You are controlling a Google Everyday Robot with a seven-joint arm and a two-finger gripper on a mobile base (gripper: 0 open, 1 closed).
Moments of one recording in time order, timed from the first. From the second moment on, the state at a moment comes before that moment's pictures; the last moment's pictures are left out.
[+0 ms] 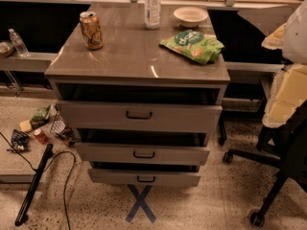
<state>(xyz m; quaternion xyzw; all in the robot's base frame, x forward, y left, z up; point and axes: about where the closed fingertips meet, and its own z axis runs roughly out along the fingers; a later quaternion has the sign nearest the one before) 0.438 -0.217 0.976 -0.60 0.78 -0.03 0.16</state>
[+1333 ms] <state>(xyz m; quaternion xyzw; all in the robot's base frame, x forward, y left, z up) 0.544 -0.099 0.991 -0.49 0.76 0.19 0.38</state>
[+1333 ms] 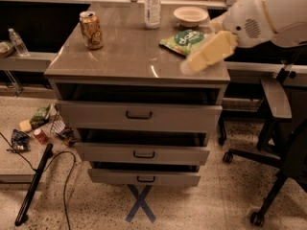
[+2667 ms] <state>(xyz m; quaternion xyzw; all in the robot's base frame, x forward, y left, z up) 0.596 0.020 0.968 -0.38 0.73 0.28 0.49</state>
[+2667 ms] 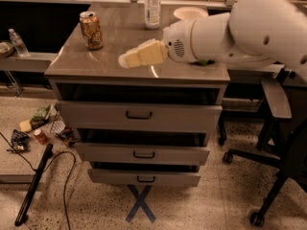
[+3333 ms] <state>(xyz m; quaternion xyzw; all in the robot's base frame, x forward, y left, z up) 0.665 0.089 0.920 -0.35 0.71 0.28 0.54</state>
